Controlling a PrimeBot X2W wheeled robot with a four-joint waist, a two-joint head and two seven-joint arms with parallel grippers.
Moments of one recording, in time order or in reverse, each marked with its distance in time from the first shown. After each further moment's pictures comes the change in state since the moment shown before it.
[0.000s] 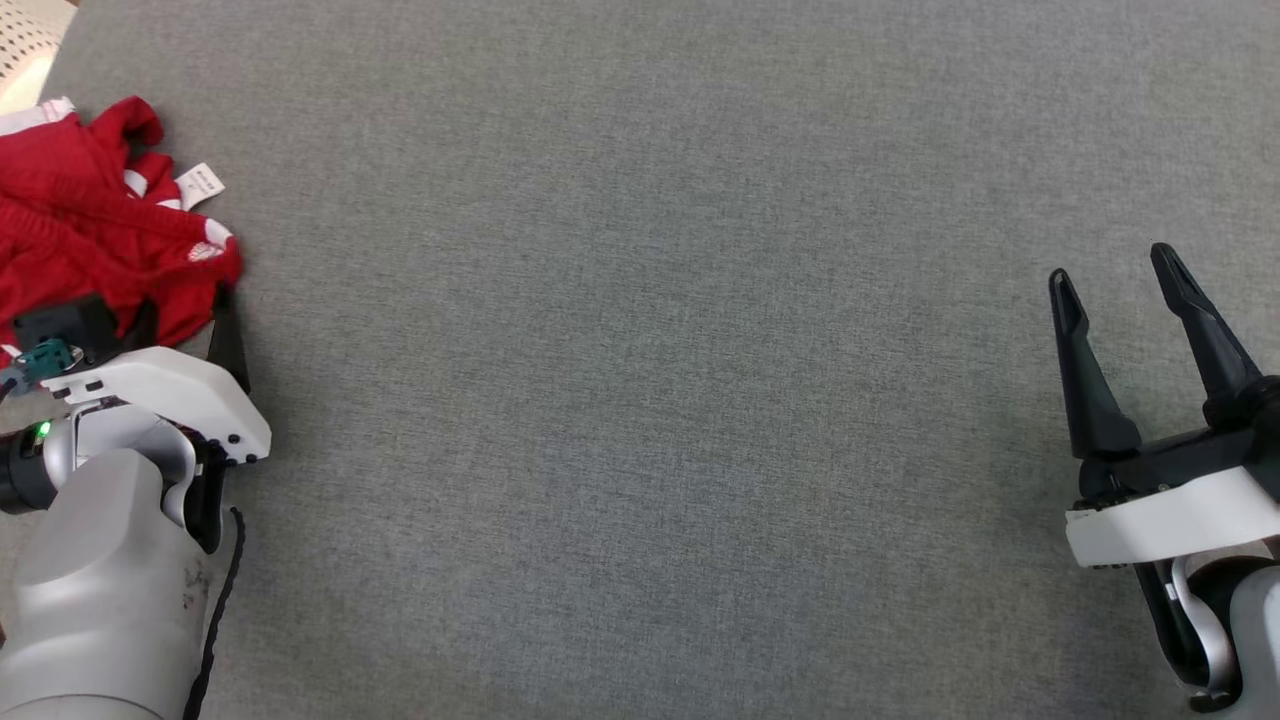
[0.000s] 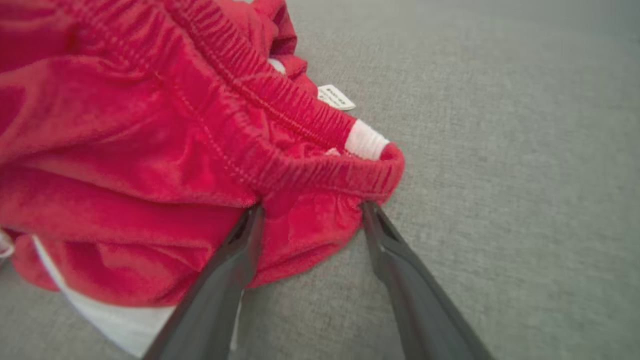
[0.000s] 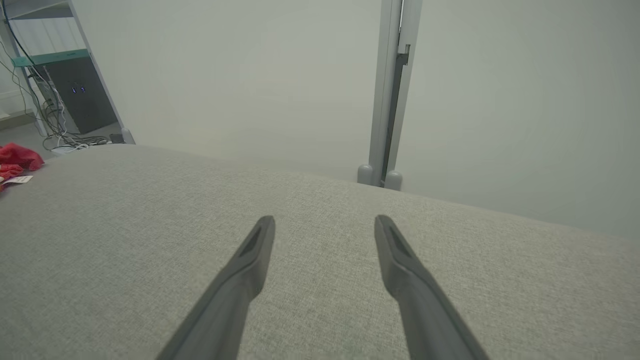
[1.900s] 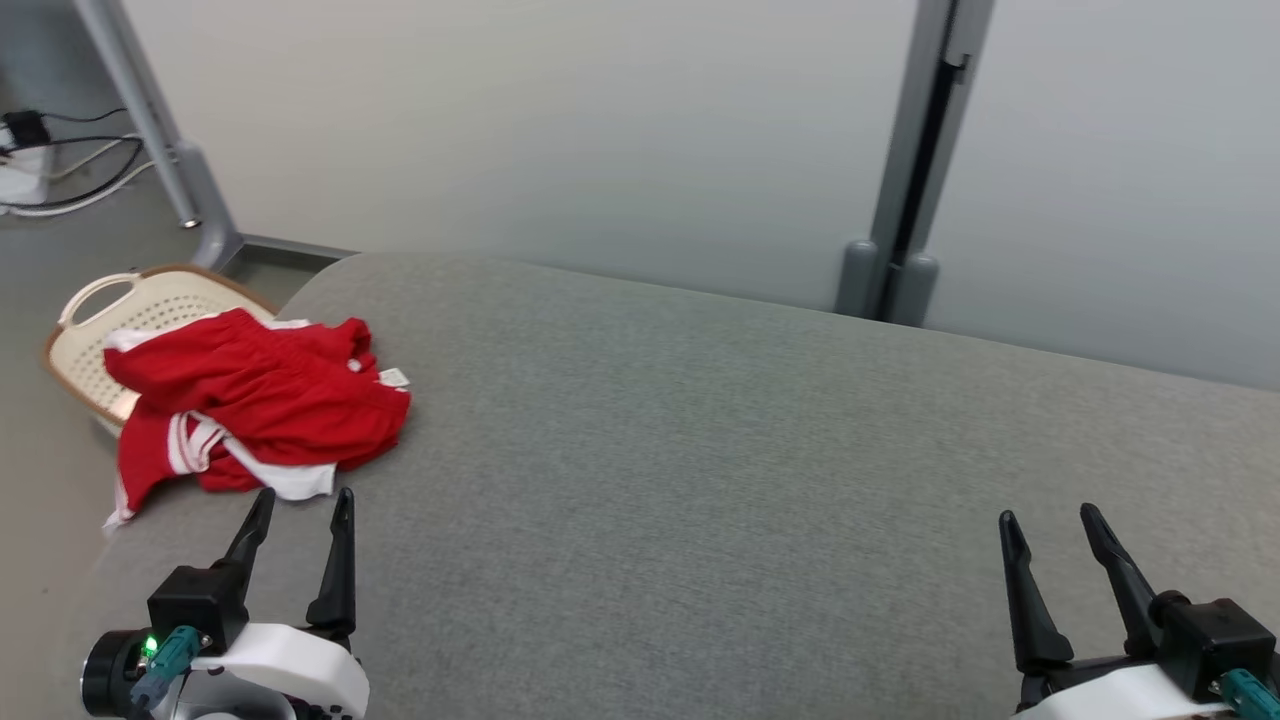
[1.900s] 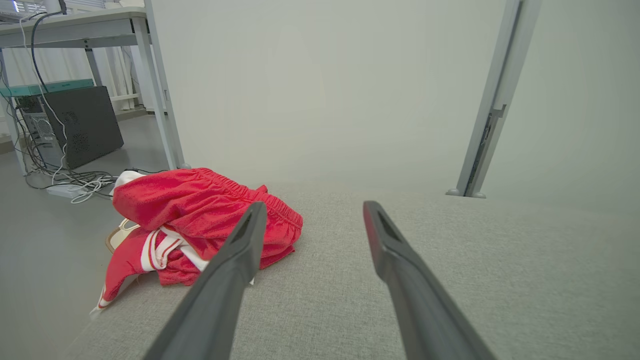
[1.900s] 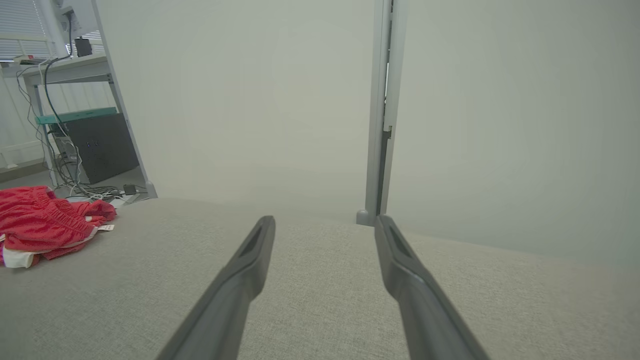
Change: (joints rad) left arm 0.693 -0.073 -0.017 -0.756 0.125 0.009 -0.020; right arm 0.280 0.152 -0.041 0.193 0.003 0.000 -0.111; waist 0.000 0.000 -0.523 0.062
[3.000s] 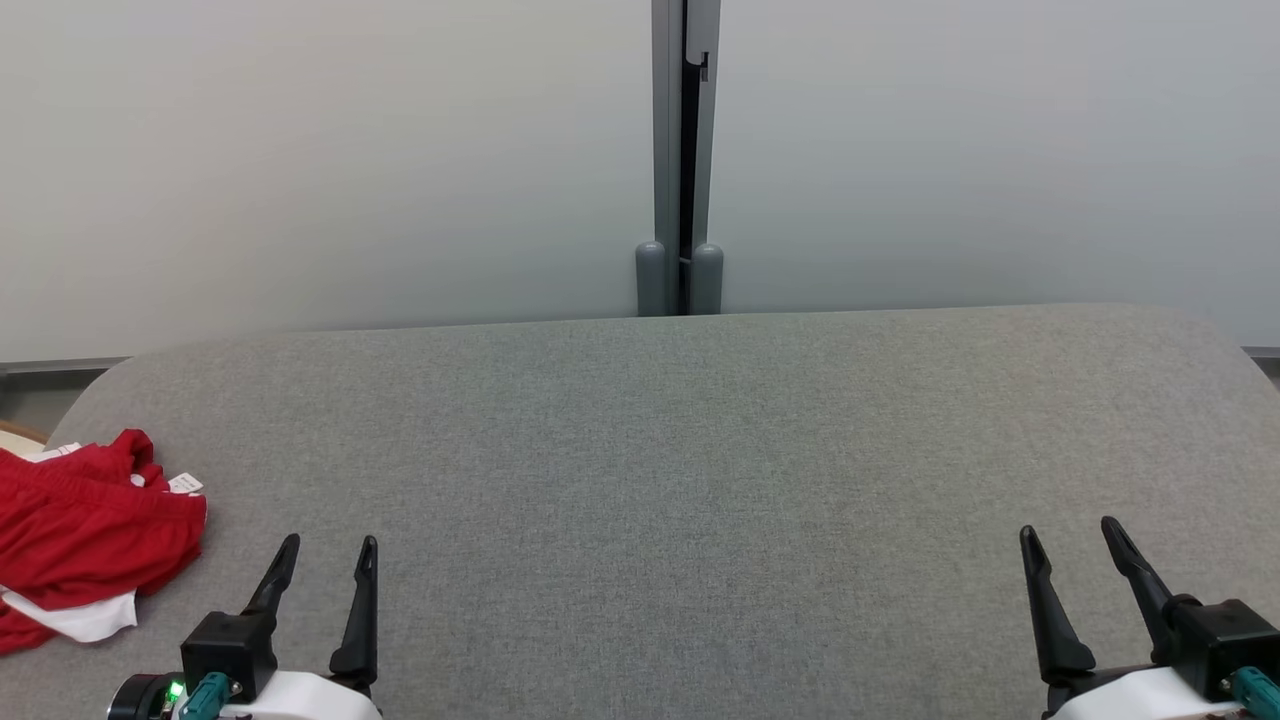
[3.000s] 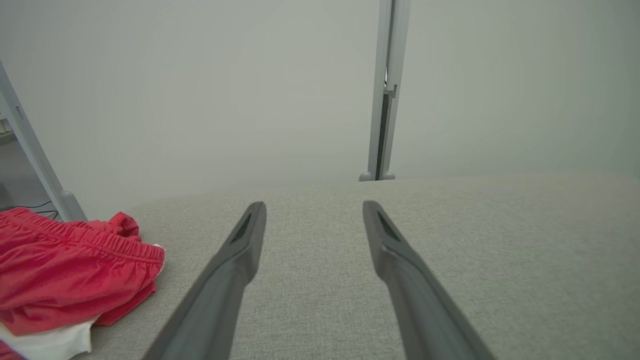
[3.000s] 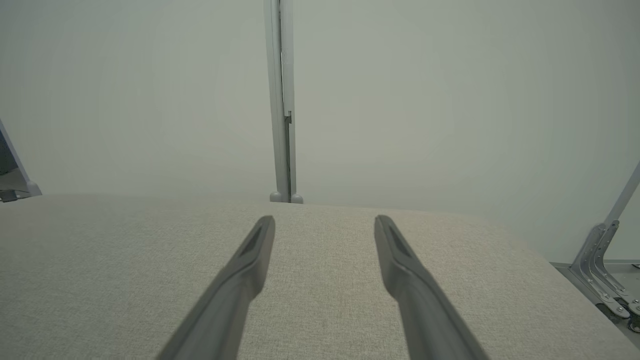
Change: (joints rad) left arm 0.075 -0.024 -0.005 -0.026 0.041 0.000 -0.005; right arm -0.002 -0.039 -0.020 0.033 -0.028 0.000 0.026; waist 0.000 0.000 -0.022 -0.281
